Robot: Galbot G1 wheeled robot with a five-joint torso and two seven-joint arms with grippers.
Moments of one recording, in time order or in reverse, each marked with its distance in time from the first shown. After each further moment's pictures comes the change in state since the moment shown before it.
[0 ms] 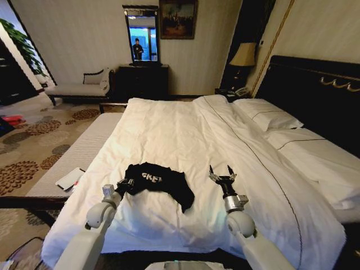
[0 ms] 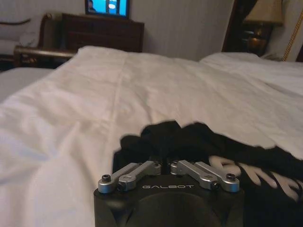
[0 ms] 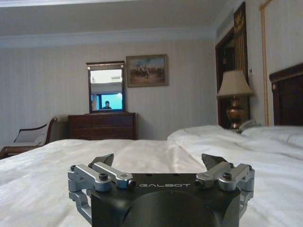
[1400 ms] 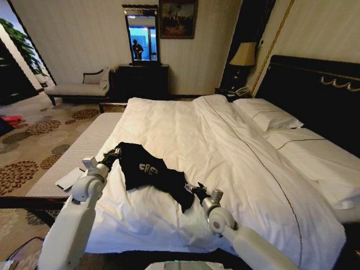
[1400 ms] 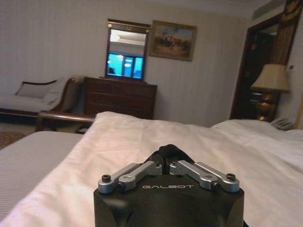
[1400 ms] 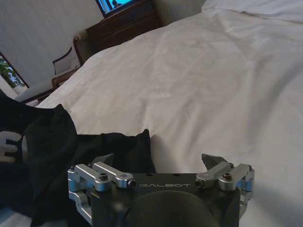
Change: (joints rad) left arm -0.215 0.066 -0.105 -0.034 -0.121 0.035 -0.036; right arm 0.253 -0.164 -0.455 0.039 0.631 -0.262 0.211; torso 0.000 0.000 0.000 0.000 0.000
